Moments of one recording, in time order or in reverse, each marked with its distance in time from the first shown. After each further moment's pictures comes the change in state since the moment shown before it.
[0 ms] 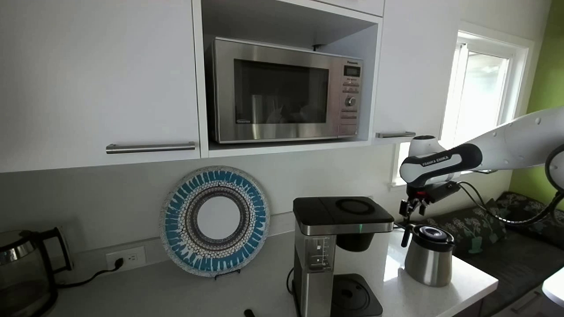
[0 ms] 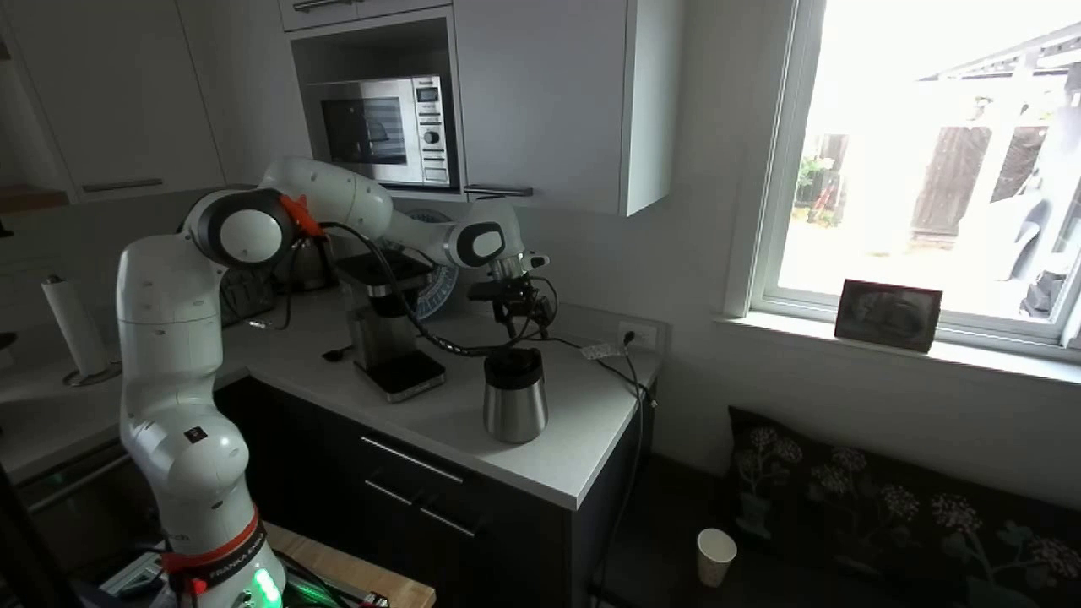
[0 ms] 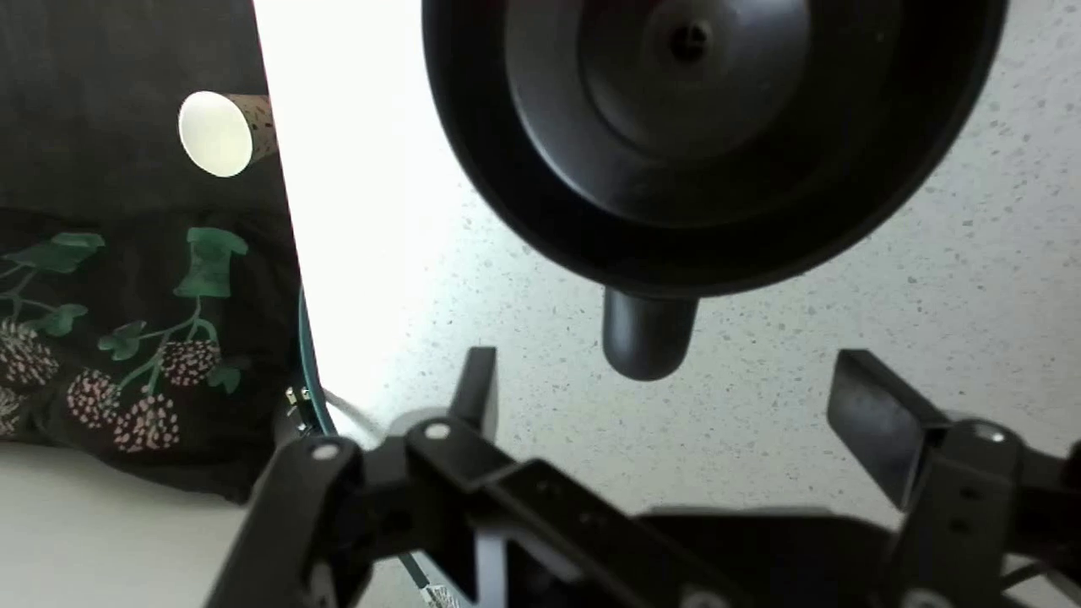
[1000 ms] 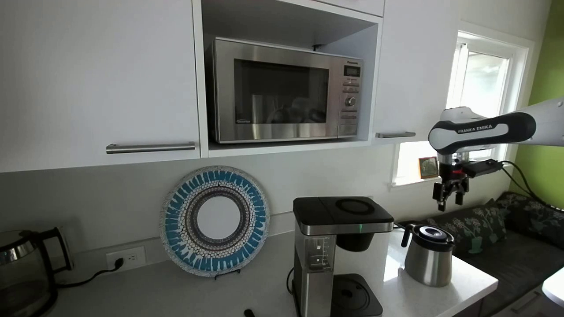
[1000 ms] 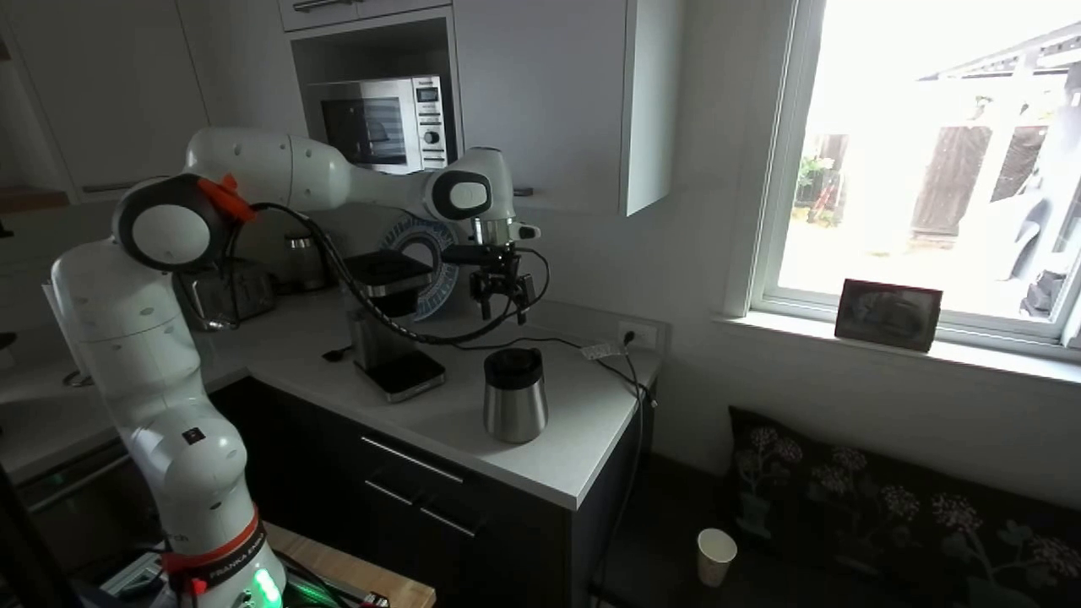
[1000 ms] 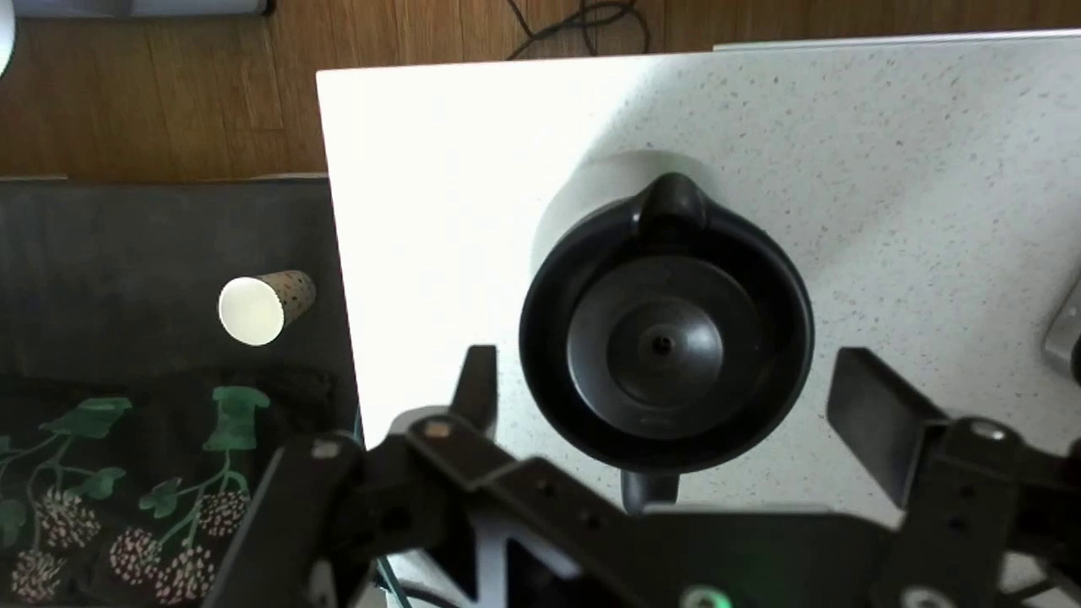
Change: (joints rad) arm -0.026 -0.229 -0.051 0.000 -0.005 -0.393 -0.059
